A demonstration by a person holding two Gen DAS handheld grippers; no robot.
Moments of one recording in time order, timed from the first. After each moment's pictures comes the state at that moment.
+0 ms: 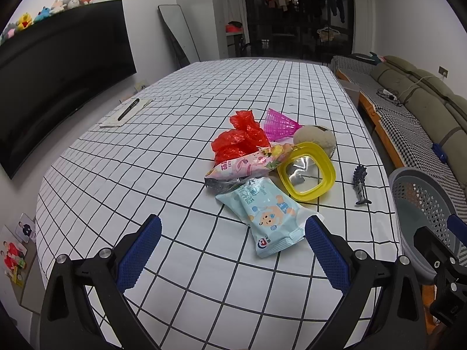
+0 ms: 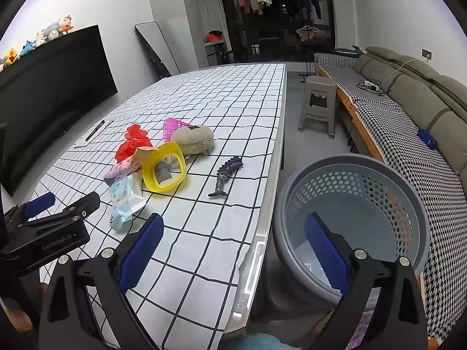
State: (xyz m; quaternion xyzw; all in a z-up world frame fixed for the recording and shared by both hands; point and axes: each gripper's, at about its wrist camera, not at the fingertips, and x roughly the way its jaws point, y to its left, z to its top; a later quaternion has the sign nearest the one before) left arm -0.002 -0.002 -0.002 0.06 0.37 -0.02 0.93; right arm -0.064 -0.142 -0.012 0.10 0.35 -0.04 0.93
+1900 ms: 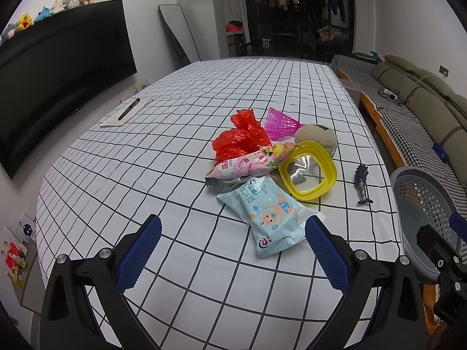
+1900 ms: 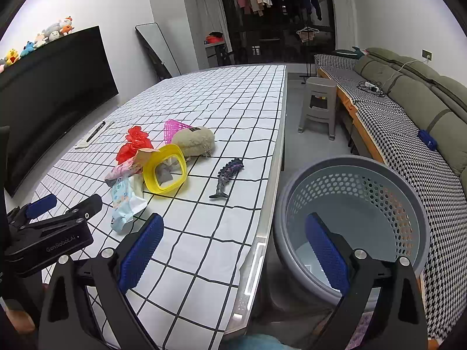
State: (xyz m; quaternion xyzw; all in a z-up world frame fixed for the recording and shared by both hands) left arm -0.001 -0.001 -0.004 0.06 0.37 -0.02 0.93; right arm -0.063 -0.142 -0.010 0.10 0.35 -0.04 0.93
